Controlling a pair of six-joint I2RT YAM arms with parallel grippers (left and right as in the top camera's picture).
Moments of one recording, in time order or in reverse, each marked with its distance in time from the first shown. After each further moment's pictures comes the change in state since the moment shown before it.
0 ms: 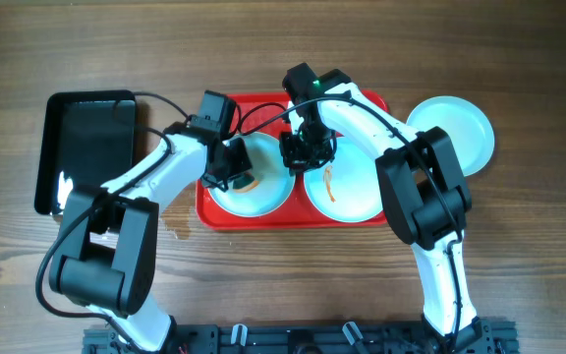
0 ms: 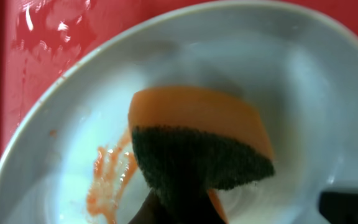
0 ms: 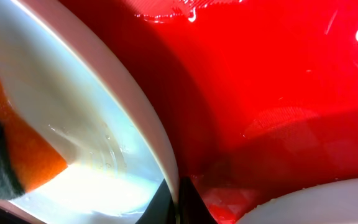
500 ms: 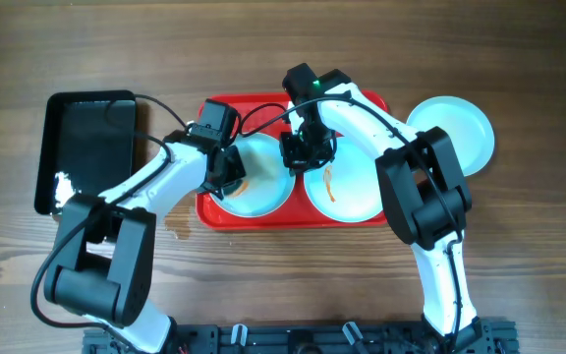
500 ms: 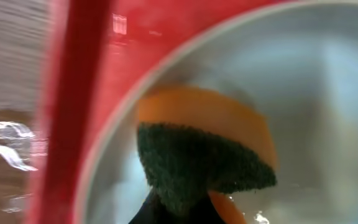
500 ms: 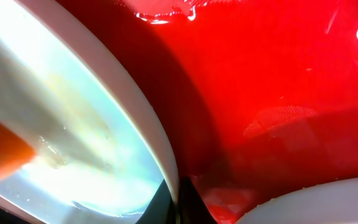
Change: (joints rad) left arm -0.013 -0.042 -0.044 -0.037 -0.199 0.001; right arm 0.000 0.000 -0.002 0.000 0.000 0.000
